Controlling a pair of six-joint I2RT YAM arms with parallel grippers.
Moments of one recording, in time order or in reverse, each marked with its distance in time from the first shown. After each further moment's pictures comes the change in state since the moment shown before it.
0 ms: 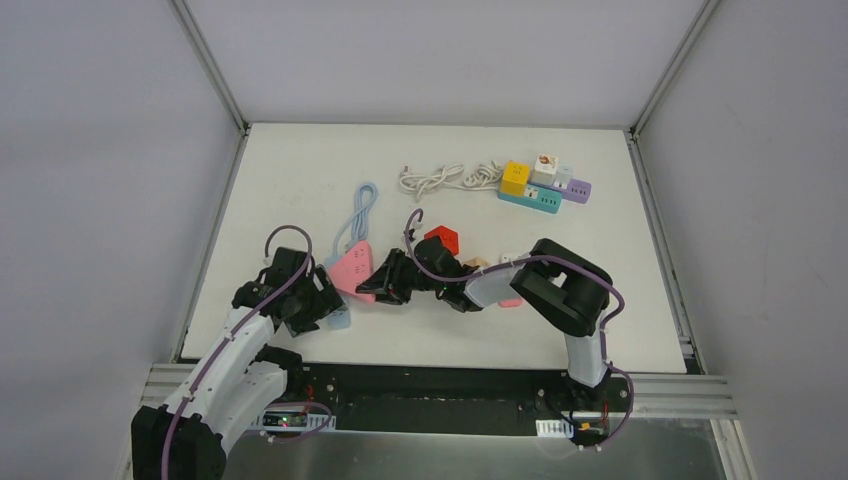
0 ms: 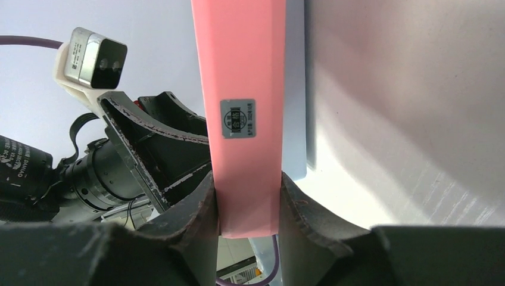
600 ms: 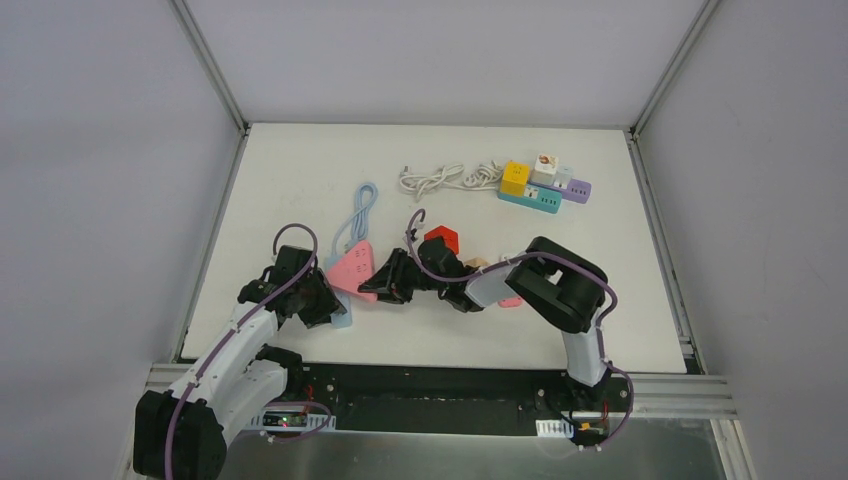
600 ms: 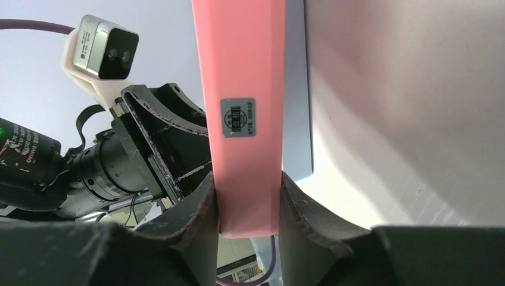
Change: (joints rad) left arm -0.005 0.068 -0.031 0.112 0.071 0.000; right arm -0.013 0.025 -0.013 0.061 -0.026 0.008
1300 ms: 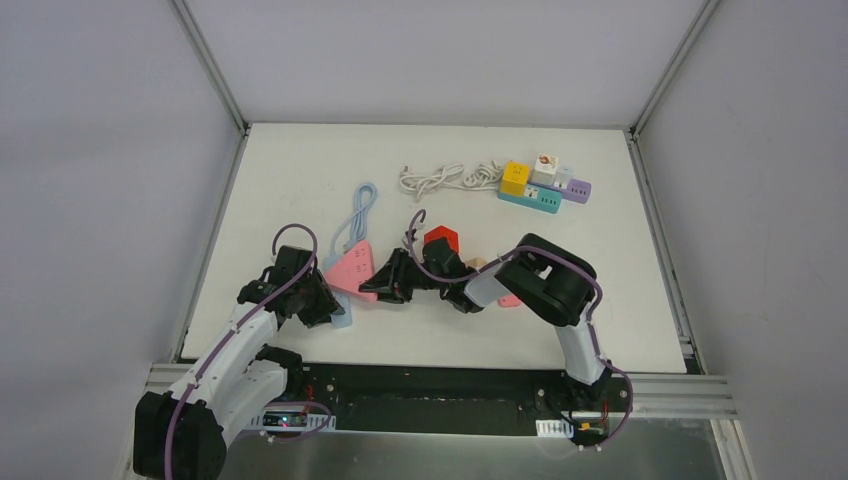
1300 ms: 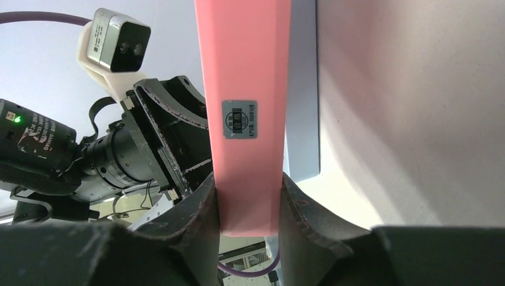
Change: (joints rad) left arm 0.000 -0.005 0.000 -0.008 -0.020 0.002; right arm -0.021 0.071 -0.013 0.171 -0.077 0.049
